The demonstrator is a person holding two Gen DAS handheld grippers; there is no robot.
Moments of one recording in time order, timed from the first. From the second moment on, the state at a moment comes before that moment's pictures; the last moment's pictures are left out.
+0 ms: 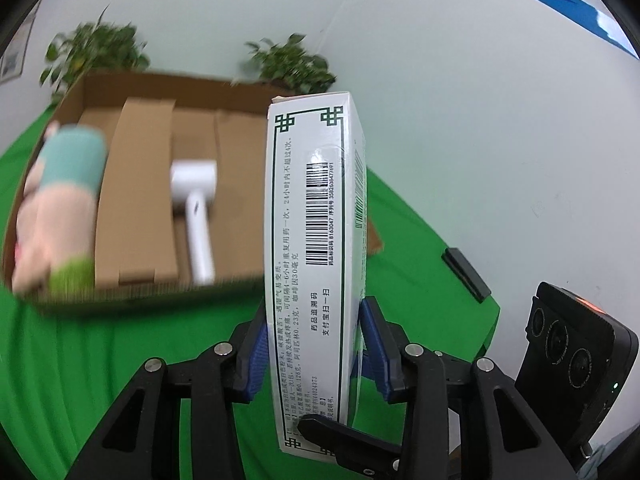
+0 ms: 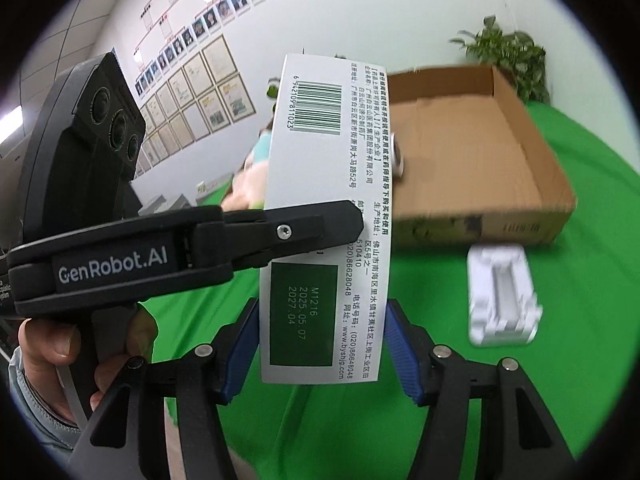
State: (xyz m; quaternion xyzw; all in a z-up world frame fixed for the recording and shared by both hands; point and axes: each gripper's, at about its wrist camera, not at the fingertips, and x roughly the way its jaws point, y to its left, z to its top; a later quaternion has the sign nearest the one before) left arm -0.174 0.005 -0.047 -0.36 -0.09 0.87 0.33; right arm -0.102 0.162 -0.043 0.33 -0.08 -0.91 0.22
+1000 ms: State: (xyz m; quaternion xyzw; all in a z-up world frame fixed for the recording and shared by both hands) left arm -0.381 0.062 -0.087 -0.45 -0.11 0.83 0.32; right arm -0.267 0.199 -0.054 0.41 -0.10 -0.88 0.20
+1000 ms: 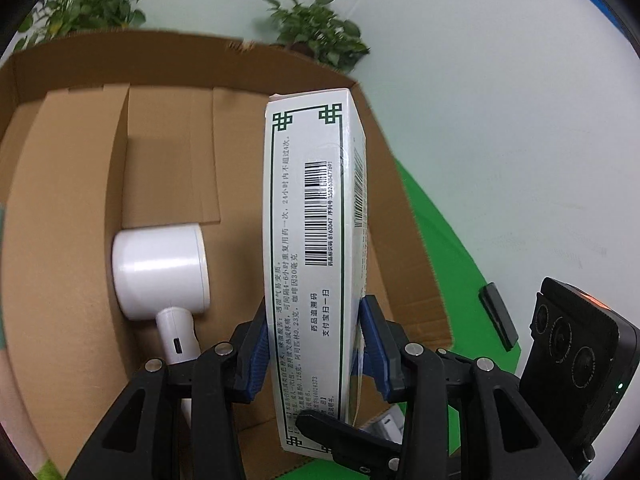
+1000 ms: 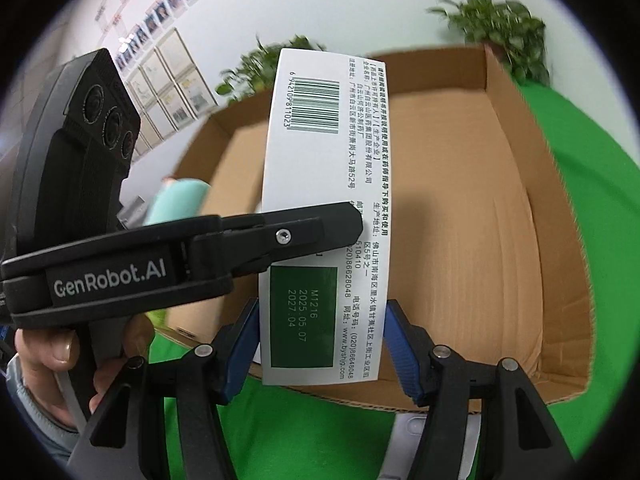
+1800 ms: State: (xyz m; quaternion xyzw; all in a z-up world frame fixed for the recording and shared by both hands) left arm -0.377 0.075 -0.100 -0.49 -0.07 0.83 0.26; right arm -0.283 0.194 -0.082 0.47 -0.07 -0.87 0.15
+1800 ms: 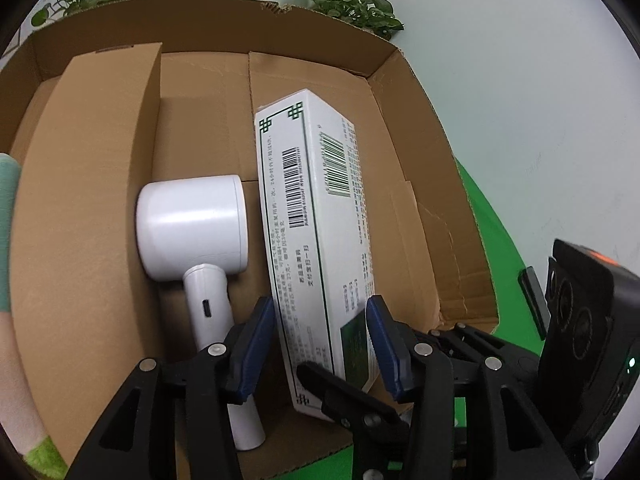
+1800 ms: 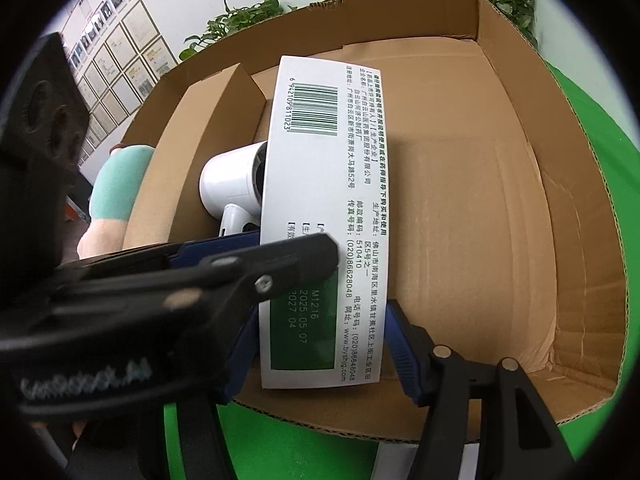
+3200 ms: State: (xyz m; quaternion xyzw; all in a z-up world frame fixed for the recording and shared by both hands) left arm -0.217 -0.027 -0.027 -0.21 0.00 0.97 0.10; right arm -0.180 0.178 -0.036 0.31 0.02 -0.95 0.07
